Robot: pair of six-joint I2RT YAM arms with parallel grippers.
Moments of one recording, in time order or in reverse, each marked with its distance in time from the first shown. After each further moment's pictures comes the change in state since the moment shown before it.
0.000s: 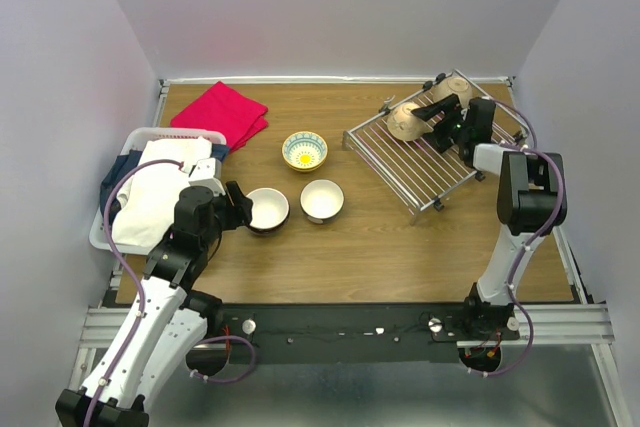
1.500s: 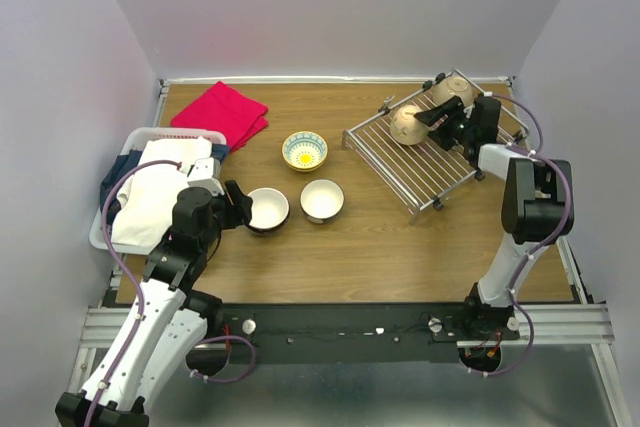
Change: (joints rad) left arm 0.000 -0.018 -0.004 0.020 0.000 0.001; right arm -0.015 -0.057 -0.038 -0.014 -0.012 -0.076
